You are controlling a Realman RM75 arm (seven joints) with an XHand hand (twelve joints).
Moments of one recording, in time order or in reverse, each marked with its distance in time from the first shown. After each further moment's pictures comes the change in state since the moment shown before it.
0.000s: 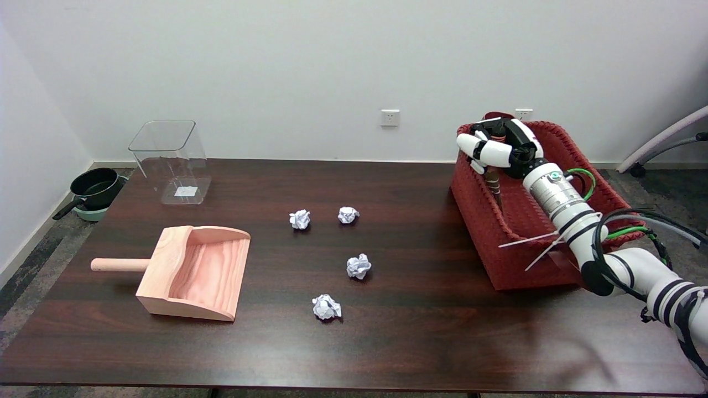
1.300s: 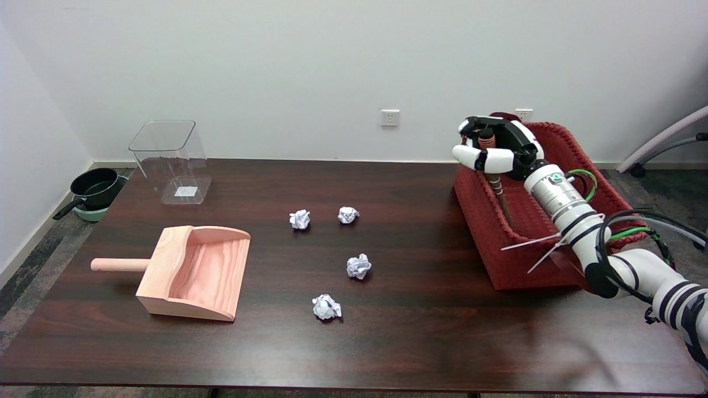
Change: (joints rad) arm -0.025 0.015 0.009 -0.029 0.001 0.008 -0.003
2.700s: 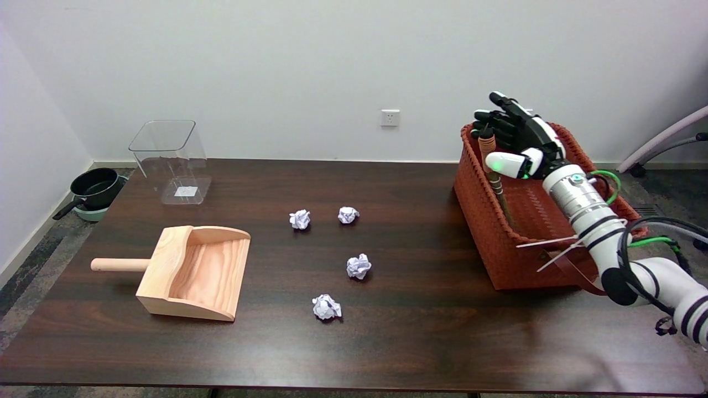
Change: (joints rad) arm -0.142 0.007 0.167 -0.103 0.034 0.010 -0.086
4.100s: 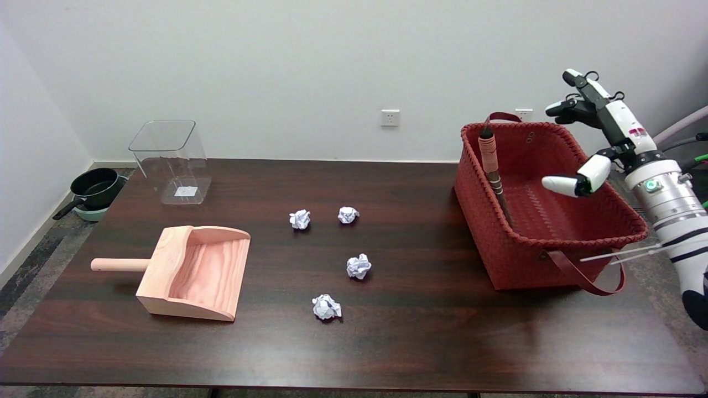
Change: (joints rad) arm -0.352 -0.048 0.548 -0.086 -0.395 -0.095 -0.359
